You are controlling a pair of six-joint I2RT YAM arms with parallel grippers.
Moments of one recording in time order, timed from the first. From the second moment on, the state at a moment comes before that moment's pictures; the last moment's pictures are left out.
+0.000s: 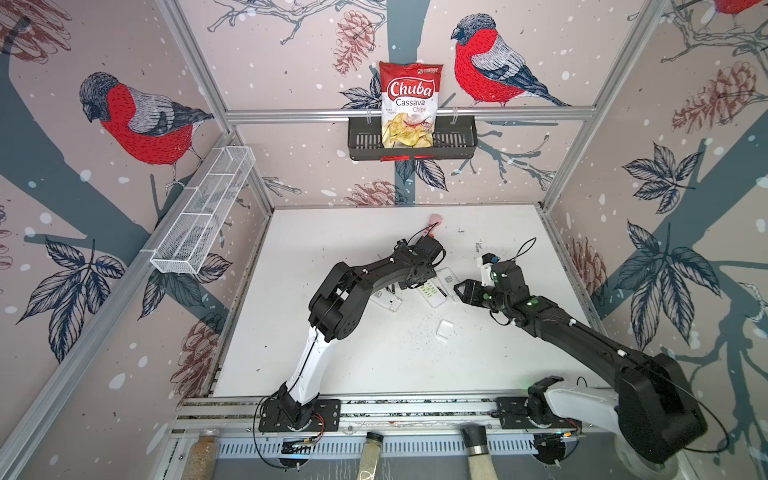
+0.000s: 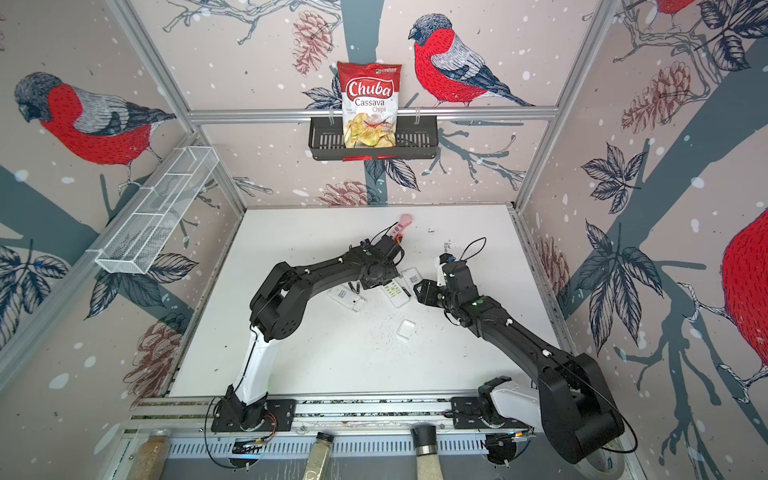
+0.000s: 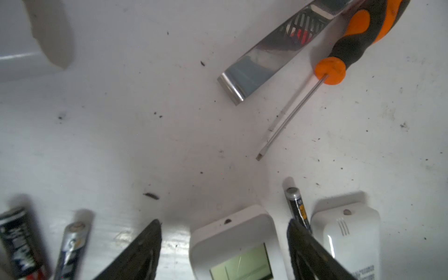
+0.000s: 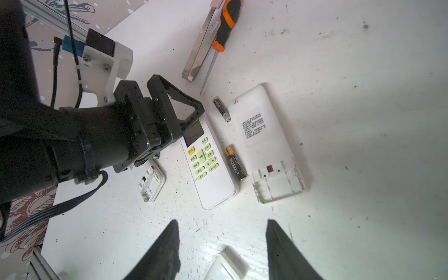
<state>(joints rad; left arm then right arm) -0.76 2.21 1.69 -0.63 -0.22 -1.06 0.45 1.19 0.61 -0.14 -0.22 0.53</state>
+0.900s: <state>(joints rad) -0.81 2.33 1.88 -0.78 -0.29 -1.05 0.44 1.15 0.60 -0.13 -0.25 0.53</state>
